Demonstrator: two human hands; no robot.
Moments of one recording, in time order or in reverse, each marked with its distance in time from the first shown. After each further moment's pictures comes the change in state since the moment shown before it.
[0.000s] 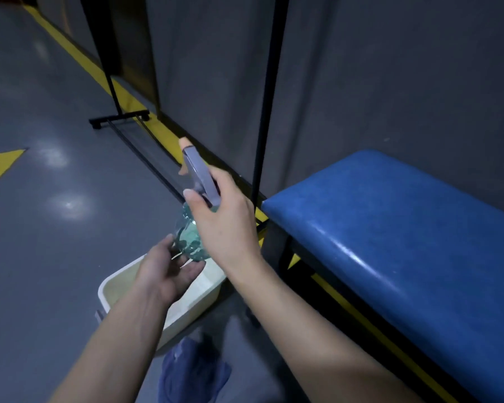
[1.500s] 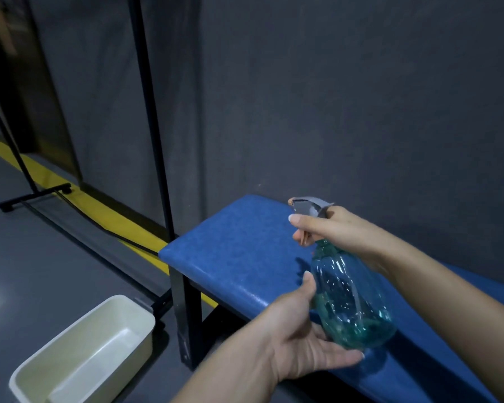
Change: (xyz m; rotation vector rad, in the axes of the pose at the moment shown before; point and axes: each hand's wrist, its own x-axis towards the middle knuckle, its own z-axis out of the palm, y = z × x) left_hand -0.248 -0.168 0.180 0.638 -0.730 -0.577; right_hand -0.075 -0.063 -0.334 -0.230 -0.039 0.439
